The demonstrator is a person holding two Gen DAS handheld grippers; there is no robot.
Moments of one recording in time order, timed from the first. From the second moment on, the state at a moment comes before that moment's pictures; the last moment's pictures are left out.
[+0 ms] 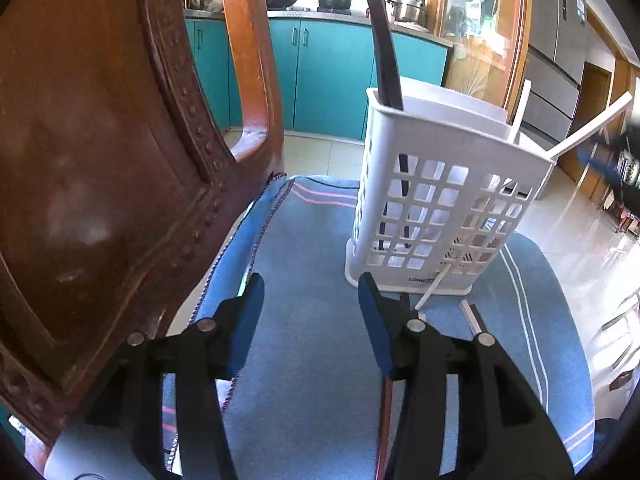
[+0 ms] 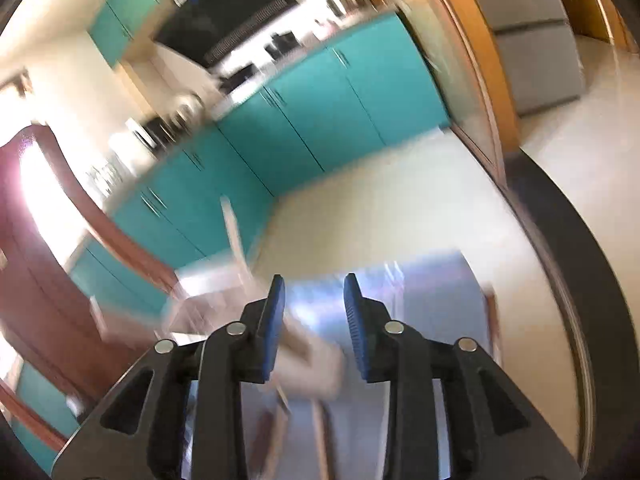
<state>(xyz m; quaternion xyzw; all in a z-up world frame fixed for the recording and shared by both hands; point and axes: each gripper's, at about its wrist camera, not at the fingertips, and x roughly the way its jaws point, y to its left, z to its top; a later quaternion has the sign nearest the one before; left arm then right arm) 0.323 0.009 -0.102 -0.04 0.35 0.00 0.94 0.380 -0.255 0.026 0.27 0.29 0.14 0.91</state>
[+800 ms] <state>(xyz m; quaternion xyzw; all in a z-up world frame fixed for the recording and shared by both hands) 0.350 -0.018 -0.132 0.00 0.40 -0.01 0.92 0.398 -0.245 0.072 0.28 0.19 0.22 0.92</state>
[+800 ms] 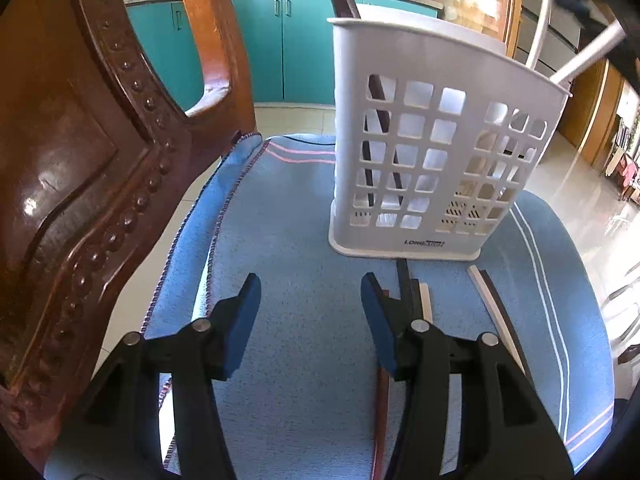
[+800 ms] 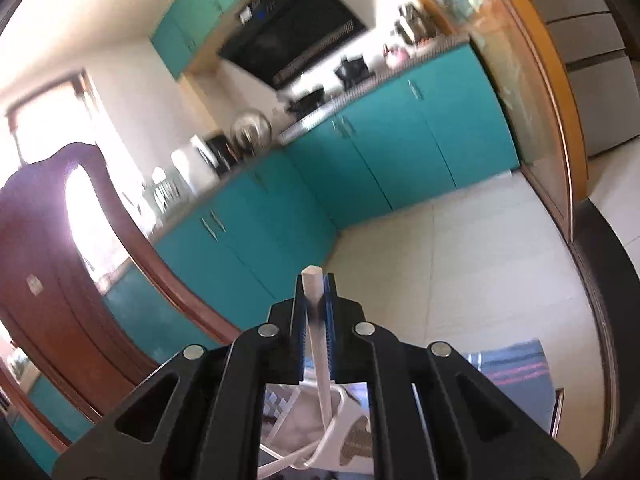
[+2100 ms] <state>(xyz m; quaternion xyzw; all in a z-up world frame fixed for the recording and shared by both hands) 0.344 -0.040 -0.155 0.03 0.46 -0.06 0.89 0.327 -0.167 -0.073 0.00 0.45 0.13 0.88</state>
